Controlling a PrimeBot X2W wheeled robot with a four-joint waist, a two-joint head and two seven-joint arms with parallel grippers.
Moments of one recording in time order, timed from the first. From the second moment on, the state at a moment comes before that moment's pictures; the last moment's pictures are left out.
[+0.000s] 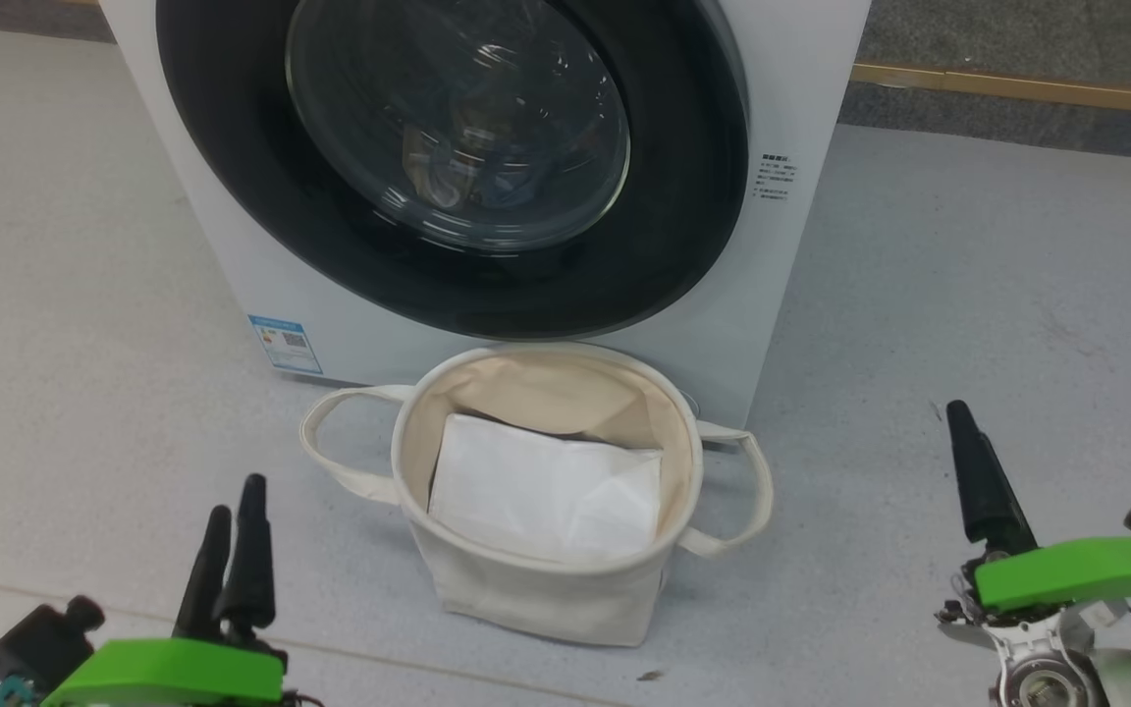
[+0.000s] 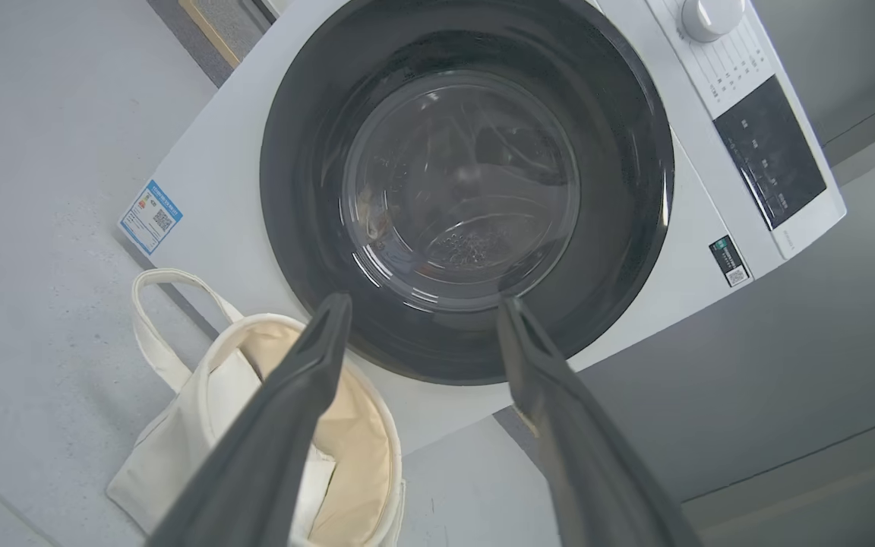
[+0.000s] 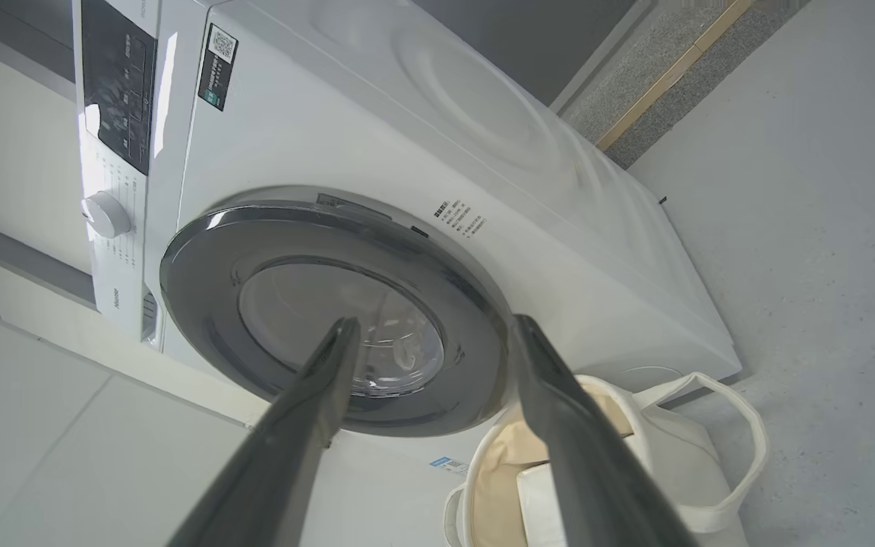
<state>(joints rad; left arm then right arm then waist) -0.03 0.06 0.02 0.07 -0.95 -0.07 -0.03 -0.12 -0.08 -0.03 0.18 1.07 0.13 -0.01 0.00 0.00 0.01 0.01</state>
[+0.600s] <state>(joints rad) -0.03 0.13 -0.12 0.10 -0.61 -0.05 -0.08 -0.14 -0.10 0.06 0.19 0.75 0.13 -0.07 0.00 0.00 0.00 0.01</state>
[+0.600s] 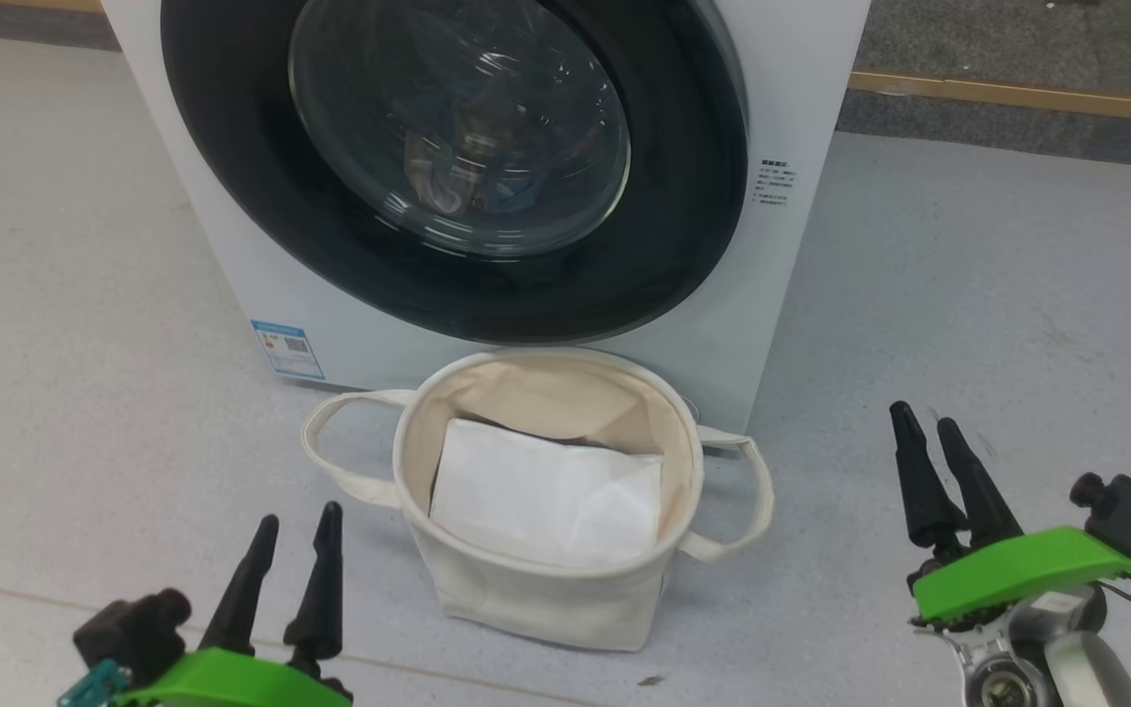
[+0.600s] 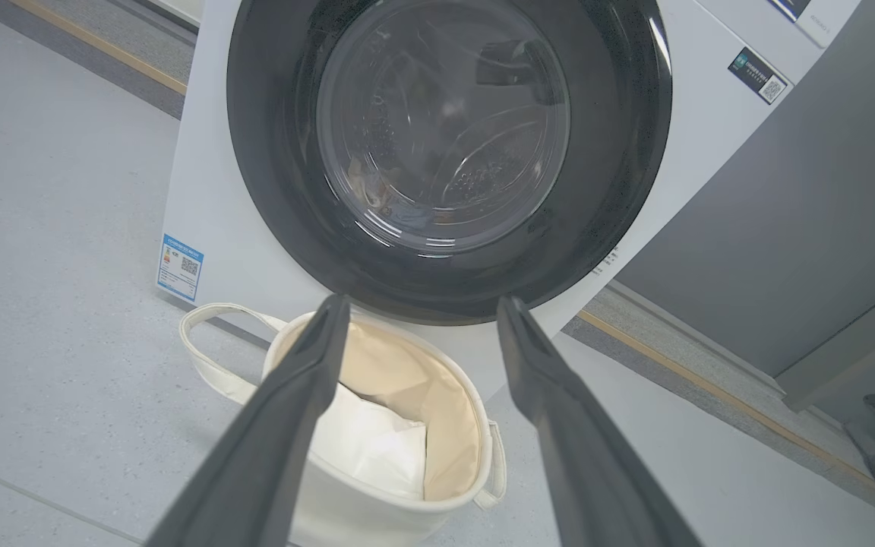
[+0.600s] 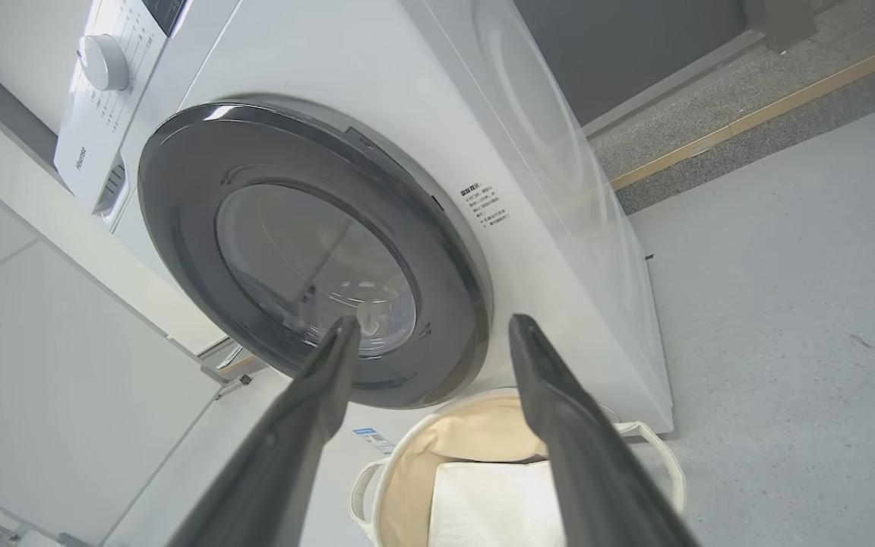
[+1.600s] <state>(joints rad) -0.08 0.14 -0.29 0.15 -0.21 0.00 -0.16 -0.19 -0.10 0.12 0.24 0.29 0.13 -0.16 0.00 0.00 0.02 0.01</state>
